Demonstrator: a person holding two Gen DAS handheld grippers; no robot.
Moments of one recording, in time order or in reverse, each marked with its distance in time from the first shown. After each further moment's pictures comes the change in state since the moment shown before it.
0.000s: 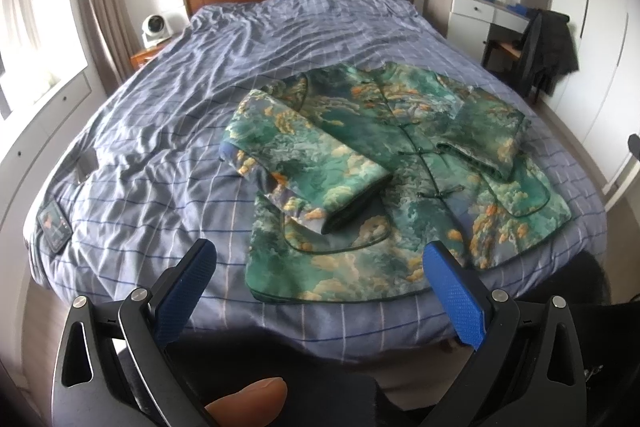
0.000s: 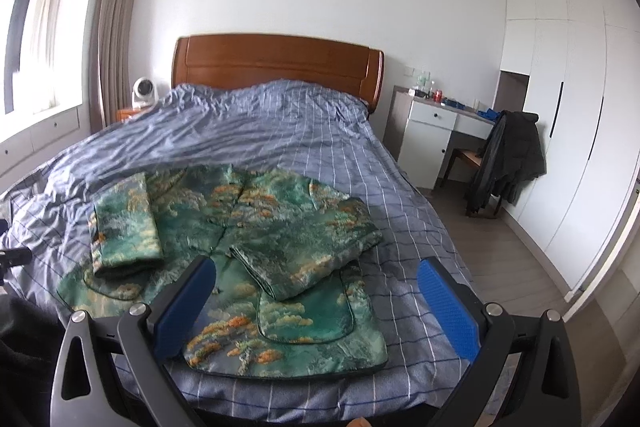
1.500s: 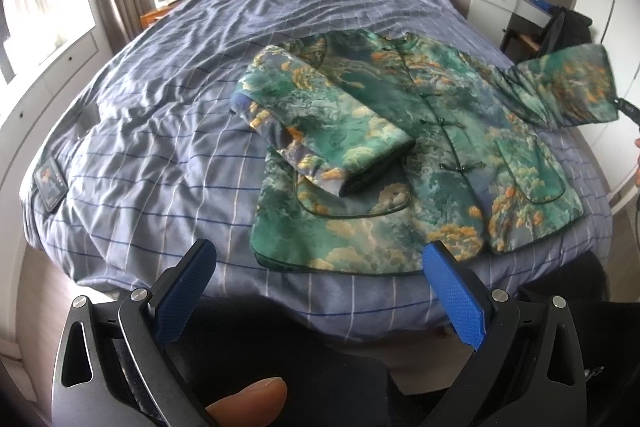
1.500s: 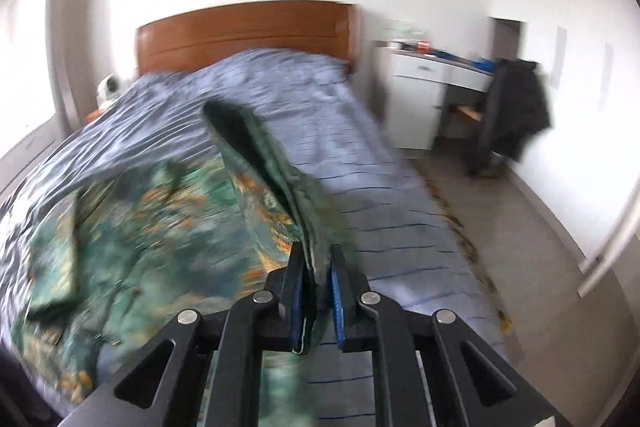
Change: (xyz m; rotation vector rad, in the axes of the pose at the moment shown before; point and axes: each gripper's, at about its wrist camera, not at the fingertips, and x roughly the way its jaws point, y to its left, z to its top) left arm 0.024 0.016 -0.017 -0.070 0.116 0.019; right arm 0.166 -0.145 0.021 0.154 0.158 -0.039
